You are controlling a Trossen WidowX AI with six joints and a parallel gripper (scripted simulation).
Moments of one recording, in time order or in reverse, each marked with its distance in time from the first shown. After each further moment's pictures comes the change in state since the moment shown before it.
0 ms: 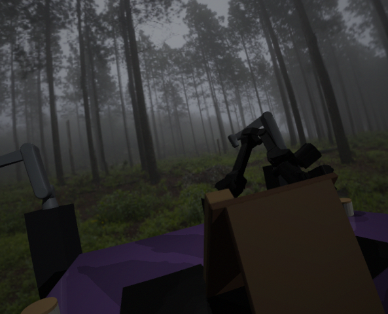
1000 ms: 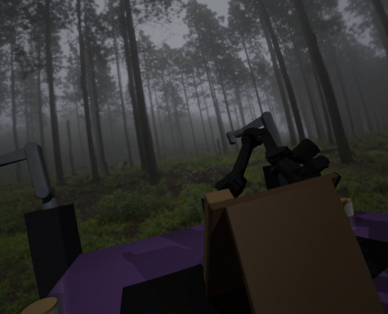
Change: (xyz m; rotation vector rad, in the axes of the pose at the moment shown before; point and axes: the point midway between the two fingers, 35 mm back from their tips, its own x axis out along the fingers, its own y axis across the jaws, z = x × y) arm -0.003 -0.018 0.024 0.297 -0.105 -0.031
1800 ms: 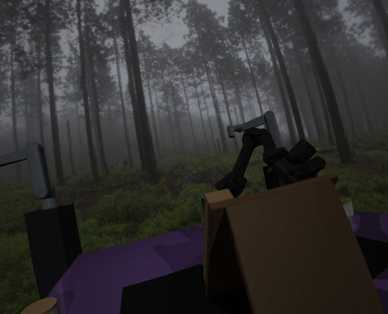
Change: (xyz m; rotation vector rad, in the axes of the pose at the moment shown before) arm 0.000 -0.013 -0.001 0.002 -0.001 -0.003
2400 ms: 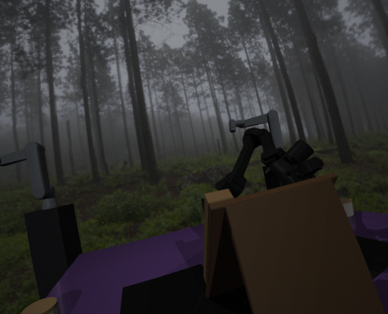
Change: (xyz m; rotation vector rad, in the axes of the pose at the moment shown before) arm 0.000 -0.009 0.000 0.000 0.000 -0.001
